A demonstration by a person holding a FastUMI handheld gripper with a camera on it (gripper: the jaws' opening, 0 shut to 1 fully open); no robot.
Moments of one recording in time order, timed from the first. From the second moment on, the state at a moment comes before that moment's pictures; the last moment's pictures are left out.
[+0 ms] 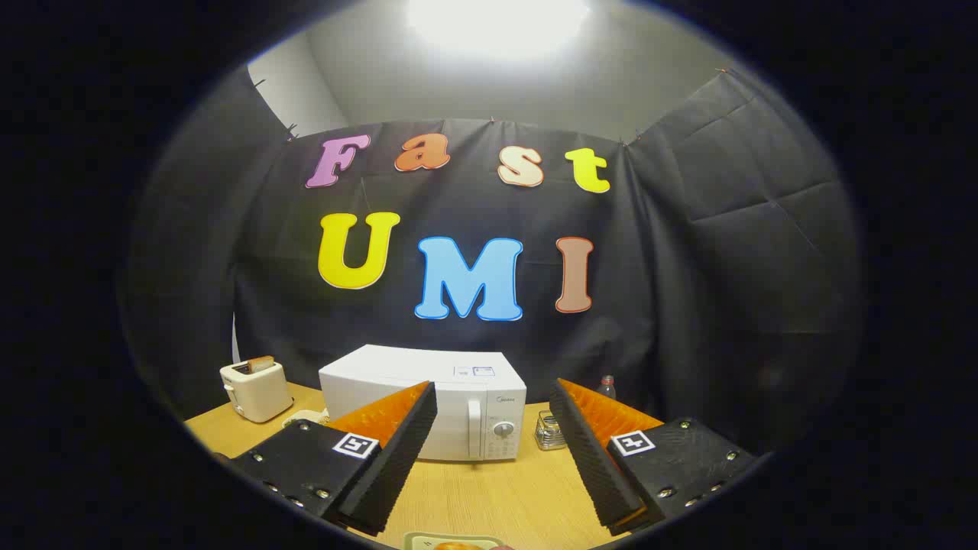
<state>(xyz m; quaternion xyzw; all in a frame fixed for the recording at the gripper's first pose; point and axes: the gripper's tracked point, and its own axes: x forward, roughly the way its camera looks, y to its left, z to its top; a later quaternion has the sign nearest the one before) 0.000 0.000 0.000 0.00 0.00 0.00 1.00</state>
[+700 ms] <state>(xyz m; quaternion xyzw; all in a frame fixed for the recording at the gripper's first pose) 0.010 0.006 -0.010 0.00 0.01 0.01 1.00</state>
